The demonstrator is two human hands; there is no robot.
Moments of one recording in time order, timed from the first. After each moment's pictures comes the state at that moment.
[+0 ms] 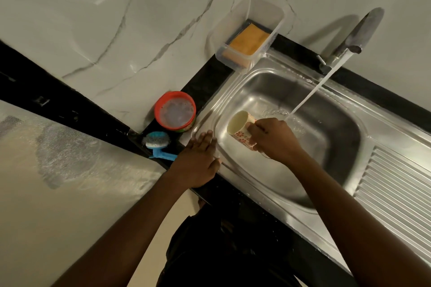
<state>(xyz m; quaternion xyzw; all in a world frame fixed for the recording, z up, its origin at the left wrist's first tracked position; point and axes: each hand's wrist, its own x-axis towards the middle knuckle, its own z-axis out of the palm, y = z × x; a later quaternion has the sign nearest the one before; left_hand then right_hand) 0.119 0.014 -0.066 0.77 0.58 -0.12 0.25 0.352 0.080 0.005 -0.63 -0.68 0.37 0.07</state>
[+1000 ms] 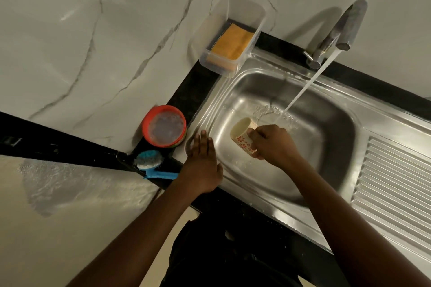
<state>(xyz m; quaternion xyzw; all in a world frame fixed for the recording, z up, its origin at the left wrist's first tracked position) 0.142 0.043 -0.074 0.74 0.60 -0.17 0.27 0.352 0.085 -0.003 -0.71 -0.57 0.41 0.09</state>
